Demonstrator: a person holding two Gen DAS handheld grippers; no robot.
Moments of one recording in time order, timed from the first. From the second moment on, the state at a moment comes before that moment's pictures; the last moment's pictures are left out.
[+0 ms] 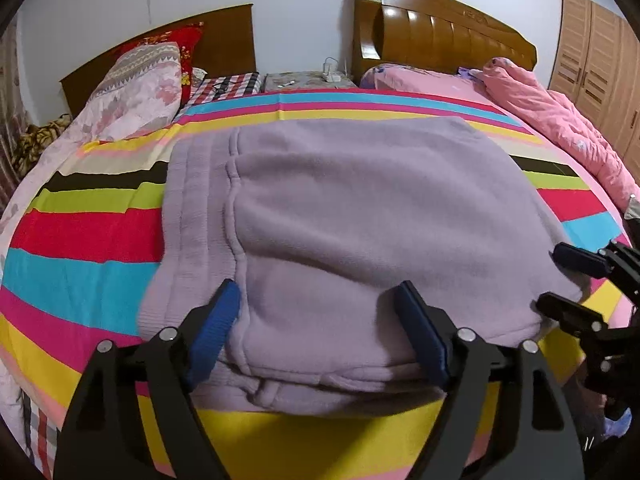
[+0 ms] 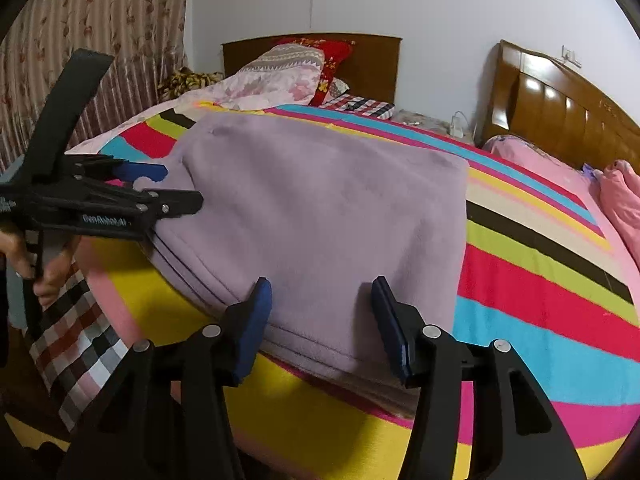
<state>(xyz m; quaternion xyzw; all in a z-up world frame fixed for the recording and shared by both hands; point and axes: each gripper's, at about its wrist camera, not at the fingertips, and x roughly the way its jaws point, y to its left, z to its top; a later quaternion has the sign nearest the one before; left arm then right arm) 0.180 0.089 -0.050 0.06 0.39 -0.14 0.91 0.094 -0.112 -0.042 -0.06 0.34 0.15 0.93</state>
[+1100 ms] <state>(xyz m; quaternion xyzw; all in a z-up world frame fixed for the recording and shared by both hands) 0.207 0.058 -0.004 0.09 0.36 -0.17 0.92 0.232 -0.201 0.002 0.05 0.34 0.29 0.89</state>
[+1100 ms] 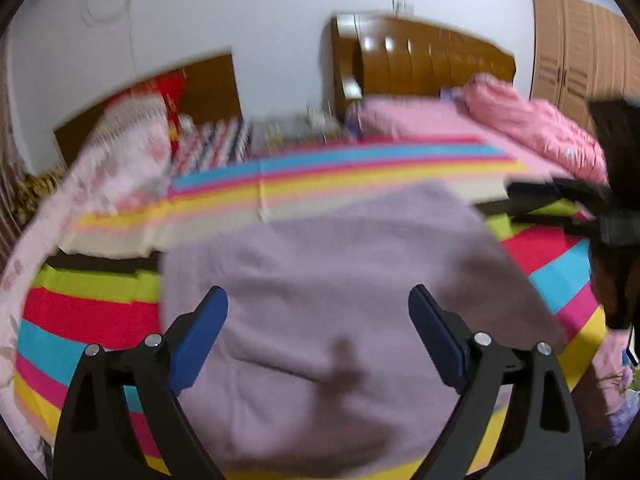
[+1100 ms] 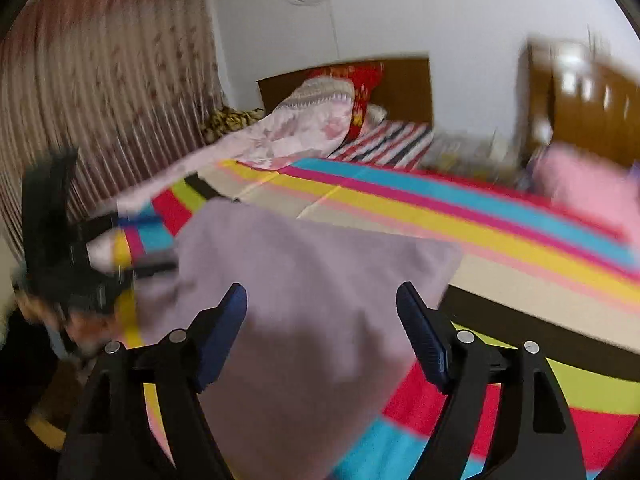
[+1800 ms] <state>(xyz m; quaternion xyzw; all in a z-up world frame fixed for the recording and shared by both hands) 0.195 0.070 -0.050 0.09 0.37 -0.16 0.91 0.320 -0.067 -0.022 -0.08 0.45 0.47 0.75</state>
